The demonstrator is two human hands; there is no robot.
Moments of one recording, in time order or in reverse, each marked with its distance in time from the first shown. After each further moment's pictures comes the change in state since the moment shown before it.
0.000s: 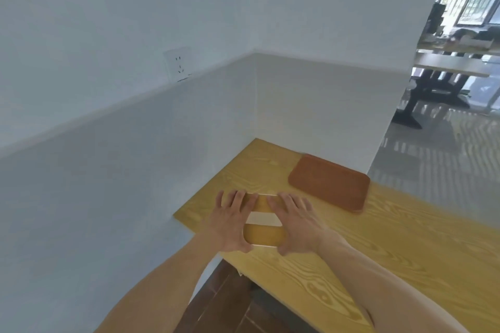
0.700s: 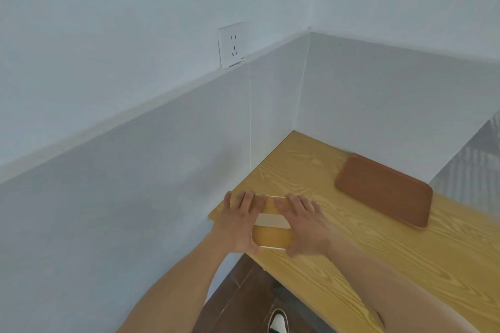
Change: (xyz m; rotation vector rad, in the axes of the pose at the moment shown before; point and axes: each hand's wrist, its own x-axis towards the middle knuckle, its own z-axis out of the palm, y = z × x) left_hand 0.008 -0.134 0.067 -0.089 -0.080 -0.037; right_hand 0.131 -0.076 0.030 0.005 -0.105 -0.036
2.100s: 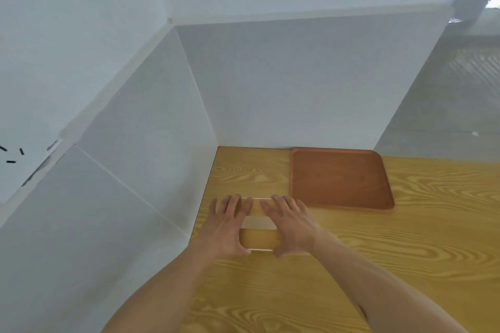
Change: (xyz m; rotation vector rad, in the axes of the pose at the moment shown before) left_hand 0.285 -0.006 0.021 0.095 -0.149 0.420; right_hand 0.117 0.156 0.021 0.261 -0.060 0.402
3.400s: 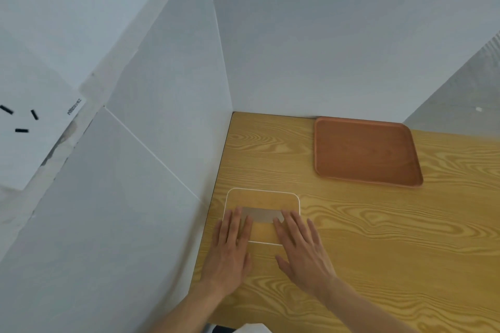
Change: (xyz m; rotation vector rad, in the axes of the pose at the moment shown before) left_hand -0.101 -0.011 0.088 -0.176 0.034 -0.051; right_hand -0.043 -0.091 0.091 -0.009 0.179 0.077
